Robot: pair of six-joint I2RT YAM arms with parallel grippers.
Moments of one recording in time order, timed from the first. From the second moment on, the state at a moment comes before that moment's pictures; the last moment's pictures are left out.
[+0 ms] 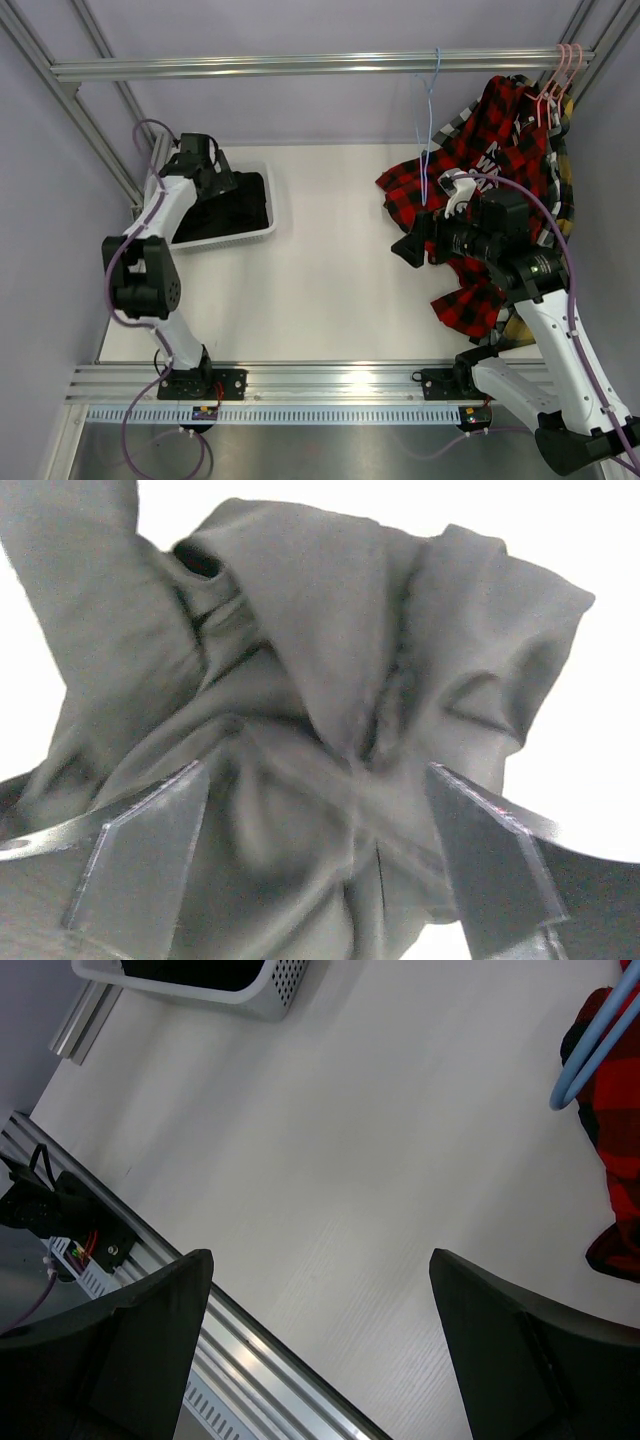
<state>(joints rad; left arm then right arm) -0.03 1.82 1.48 -0.56 -0.19 -0.39 0.30 0.90 1.16 -0.78 -0.45 0.16</state>
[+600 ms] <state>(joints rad) -0.03 1.01 1.30 -0.84 -0.25 -0.33 0.29 1.07 1.65 -0.86 0.21 0.21</state>
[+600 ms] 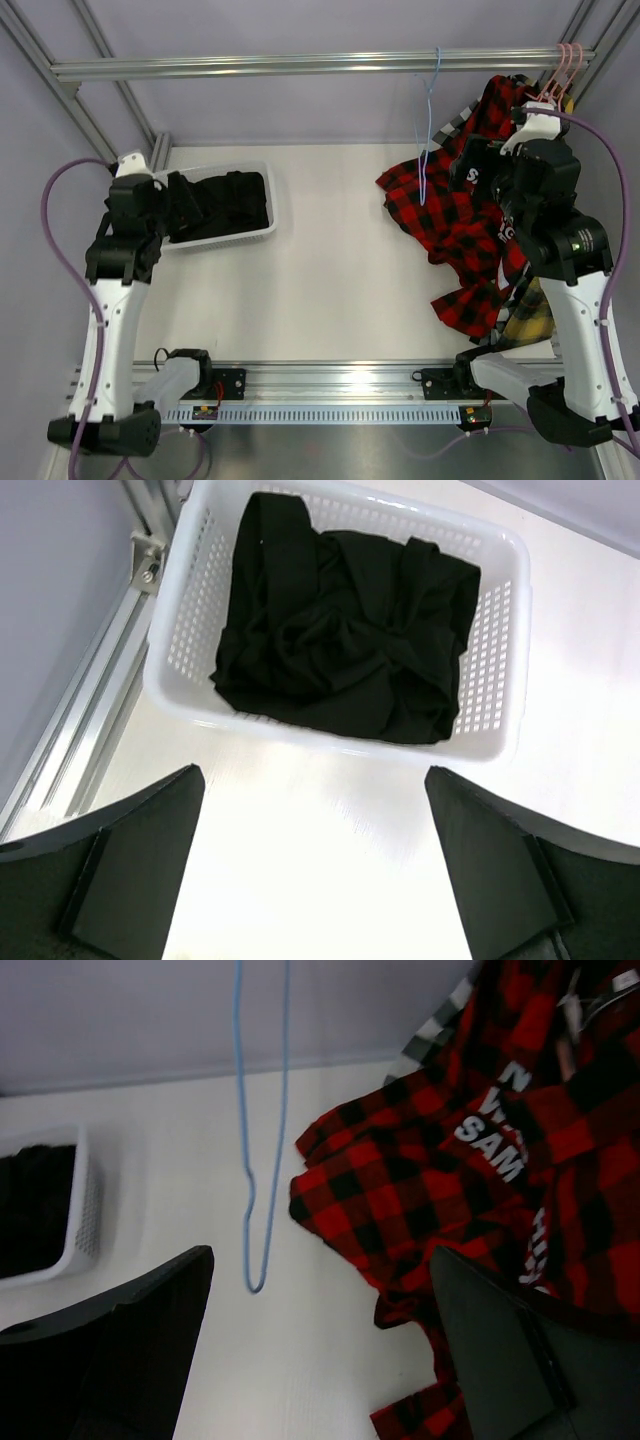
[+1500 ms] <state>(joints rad) -0.34 0.72 1.15 -0.95 -0.22 -0.33 -0.16 1.30 1.70 -0.87 0.19 0.13</state>
